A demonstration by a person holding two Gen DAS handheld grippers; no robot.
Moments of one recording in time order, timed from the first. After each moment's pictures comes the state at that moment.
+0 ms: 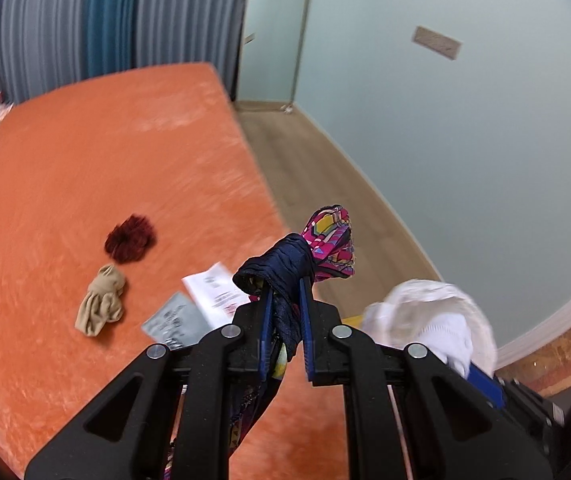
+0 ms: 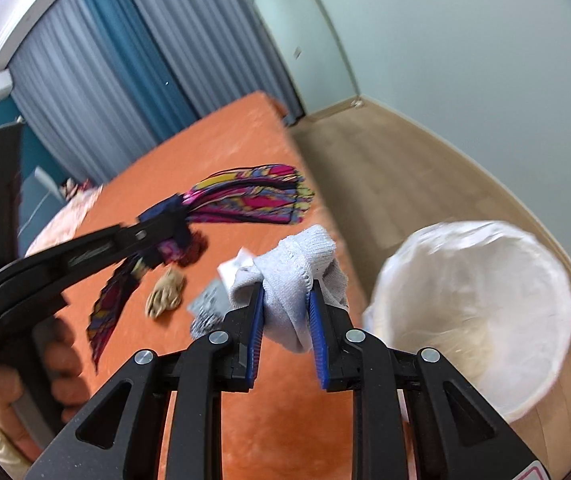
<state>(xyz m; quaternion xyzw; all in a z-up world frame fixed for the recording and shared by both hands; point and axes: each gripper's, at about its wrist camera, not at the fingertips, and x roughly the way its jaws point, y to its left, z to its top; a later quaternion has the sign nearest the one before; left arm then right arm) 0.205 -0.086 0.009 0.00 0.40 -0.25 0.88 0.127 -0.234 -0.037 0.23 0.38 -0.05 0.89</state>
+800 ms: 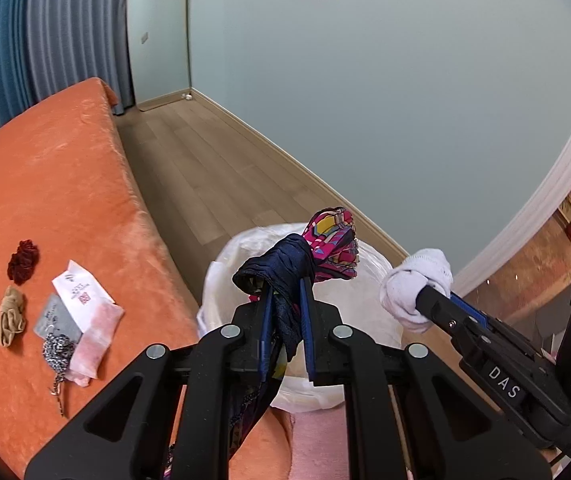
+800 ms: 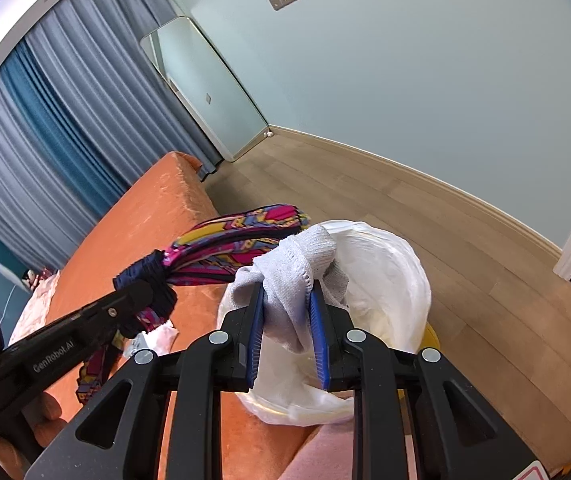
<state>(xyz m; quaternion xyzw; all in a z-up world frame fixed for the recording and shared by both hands) 0.099 -0.236 -0.006 0.10 0.41 -0.38 0.82 0.010 -0.353 -0.043 0.32 0.33 -0.18 0.87</state>
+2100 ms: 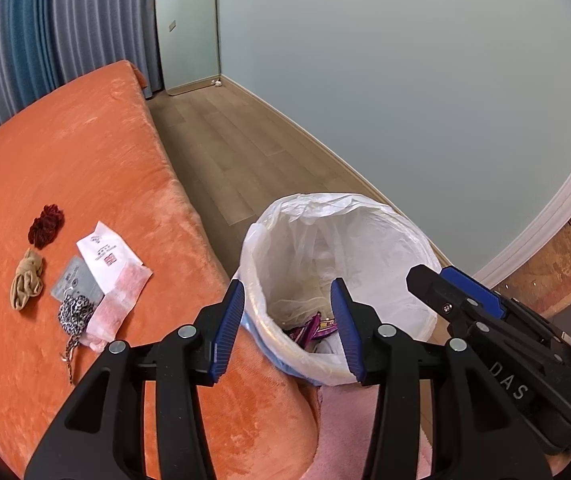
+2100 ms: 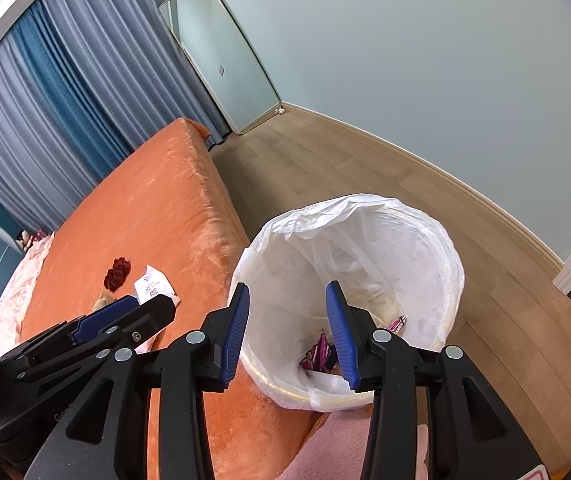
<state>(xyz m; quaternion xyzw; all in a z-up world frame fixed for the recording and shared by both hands) 0.096 -0.198 -0.029 0.10 0.42 -0.33 0.84 0.044 -0.331 -0.053 0.28 0.38 -0.16 0.87</state>
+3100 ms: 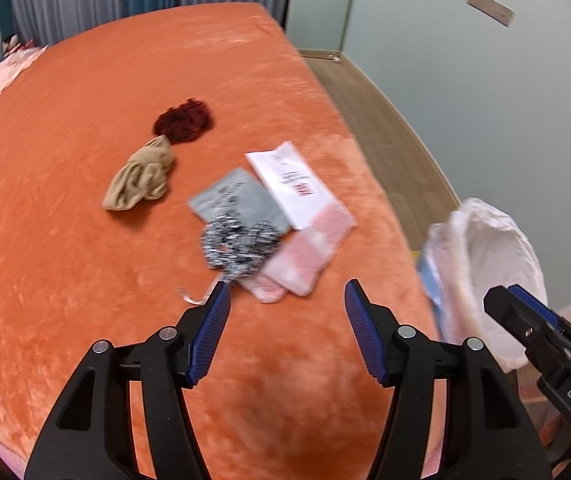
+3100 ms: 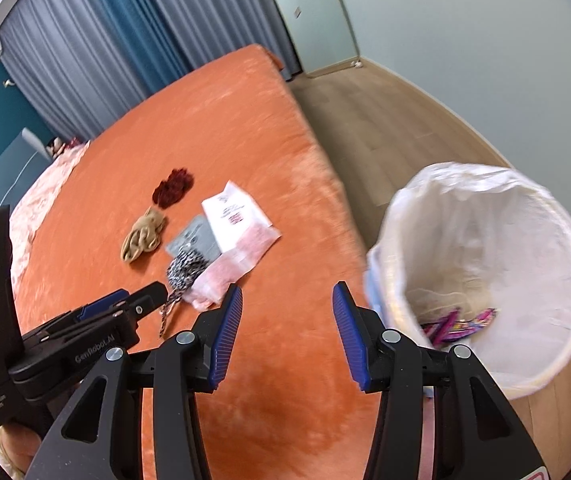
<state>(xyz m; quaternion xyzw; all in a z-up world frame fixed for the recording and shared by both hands) 0.183 -0.019 -0.092 0.00 0.49 -0.17 0.85 0.135 -0.195 -0.086 0.20 0.46 -0.03 0.86</state>
